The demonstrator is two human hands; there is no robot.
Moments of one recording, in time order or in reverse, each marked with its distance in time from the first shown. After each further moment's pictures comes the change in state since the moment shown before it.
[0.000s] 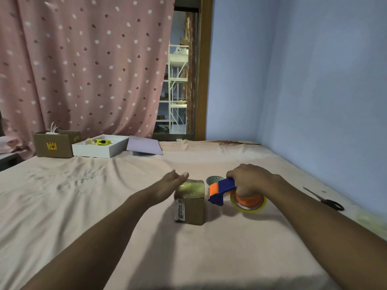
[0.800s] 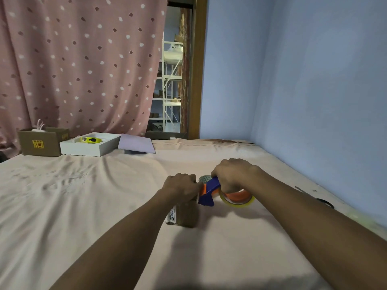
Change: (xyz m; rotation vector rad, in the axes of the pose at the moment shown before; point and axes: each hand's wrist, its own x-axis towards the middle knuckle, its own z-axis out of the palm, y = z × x) left_hand 0.046 0.039 0.060 0.791 0.131 0.044; right_hand 0.014 -0.022 -0.019 -0.166 -0.069 -0.042
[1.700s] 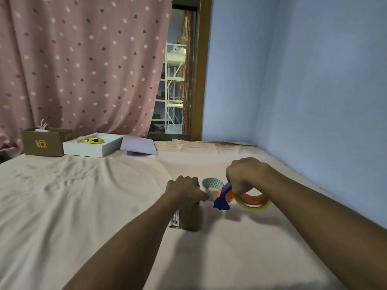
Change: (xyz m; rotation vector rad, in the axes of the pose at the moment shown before) left_hand -0.006 0.004 -0.007 -0.055 -0.037 -0.072; right_hand -0.015 0.006 -0.019 -0.169 -0.113 0.111
